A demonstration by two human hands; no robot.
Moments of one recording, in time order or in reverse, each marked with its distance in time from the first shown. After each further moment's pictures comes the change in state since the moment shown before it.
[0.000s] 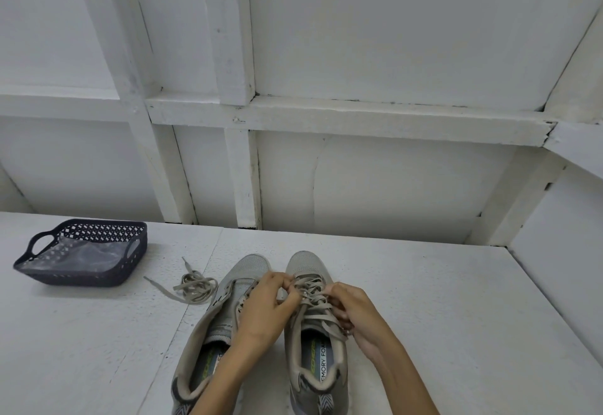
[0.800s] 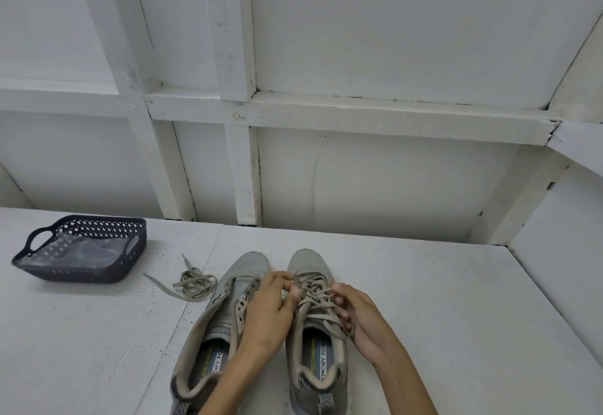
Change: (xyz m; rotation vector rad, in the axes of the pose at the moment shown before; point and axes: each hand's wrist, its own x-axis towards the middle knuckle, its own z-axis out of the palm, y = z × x) left_hand -0.009 0.003 0.006 0.035 0.053 0.012; right_hand 0.005 0.015 -0.008 0.266 0.002 0.047
